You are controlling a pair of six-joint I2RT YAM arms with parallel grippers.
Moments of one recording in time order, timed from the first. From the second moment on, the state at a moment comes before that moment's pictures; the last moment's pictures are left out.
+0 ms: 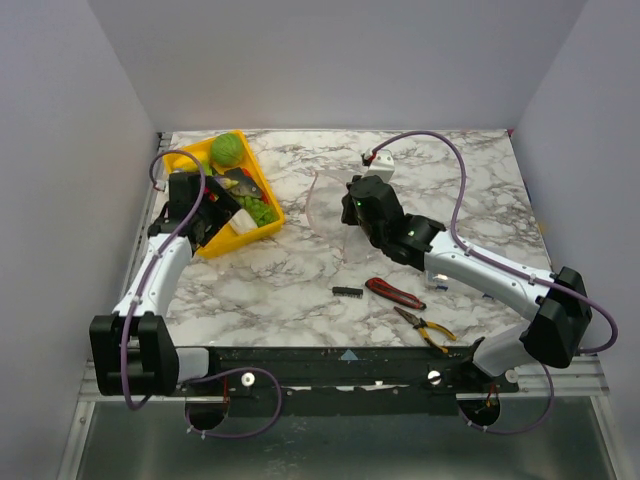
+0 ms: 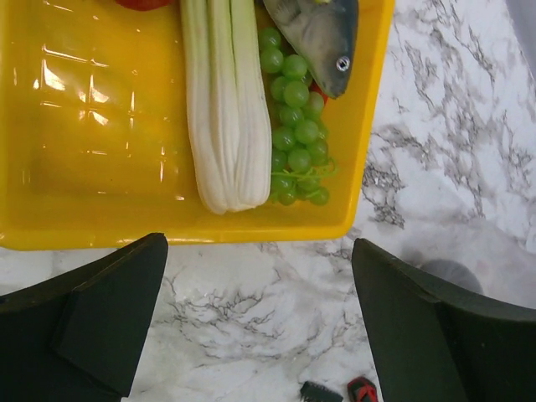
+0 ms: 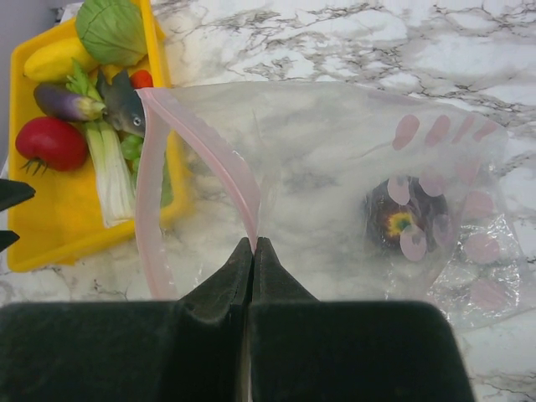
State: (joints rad) left arm -0.01 1.24 0.92 -0.40 0.05 -0.79; right arm 0.88 1.47 1.22 -0.17 0.56 0.51
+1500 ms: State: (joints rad) left arm 0.19 2.00 1.61 -0.71 -0.13 -1.06; right arm 0.88 1.52 1.21 -0.17 0.58 0.50
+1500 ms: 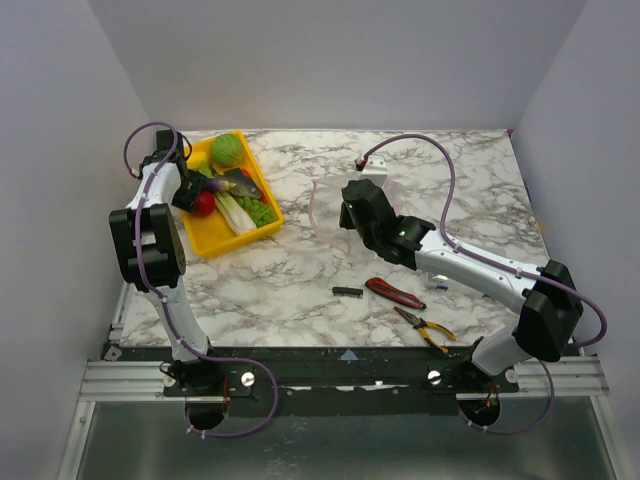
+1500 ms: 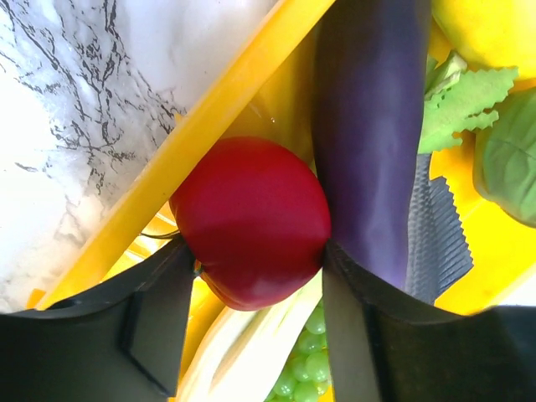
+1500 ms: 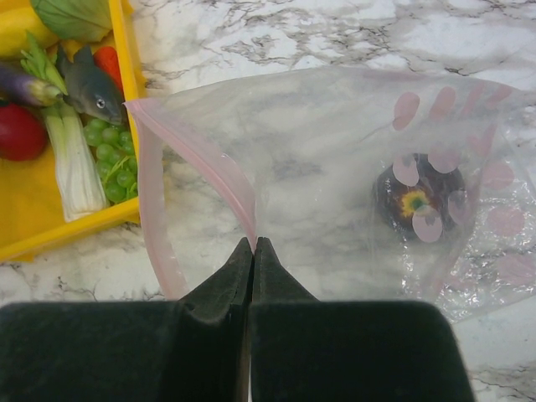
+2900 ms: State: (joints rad) left arm -0.26 1.04 0.75 0.01 0.58 -0.83; right arm 0.88 1.52 1.21 -0.17 0.53 0.53
